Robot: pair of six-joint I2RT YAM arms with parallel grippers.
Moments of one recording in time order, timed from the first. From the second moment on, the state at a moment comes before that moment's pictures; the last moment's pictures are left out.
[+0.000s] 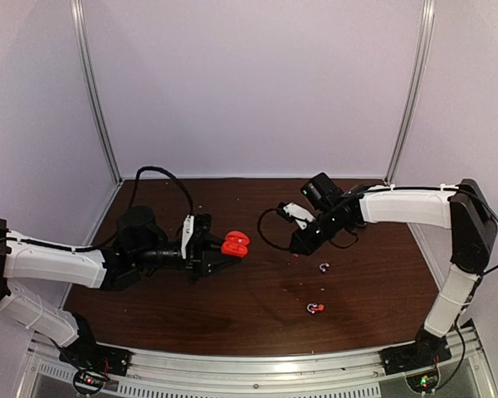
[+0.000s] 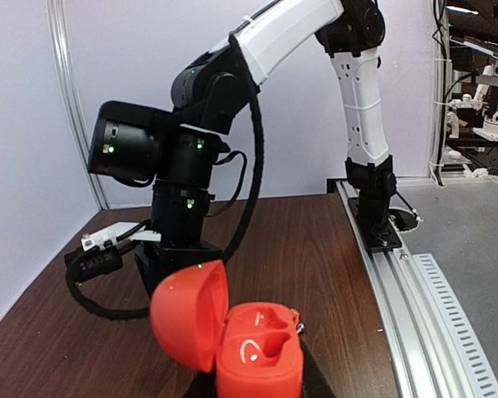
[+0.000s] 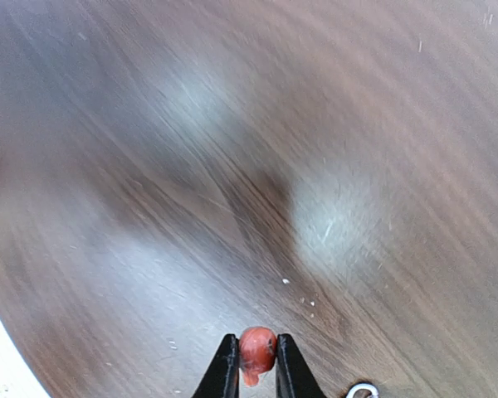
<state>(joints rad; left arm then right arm) -0.89 1.32 0.58 0.69 0.61 0.15 0.68 1.77 1.25 -0.54 -0.19 -0.02</state>
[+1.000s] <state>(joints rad) -0.89 1.33 0.46 1.22 0.61 0.12 1.00 1.13 0.89 0.31 -0.38 -0.03</state>
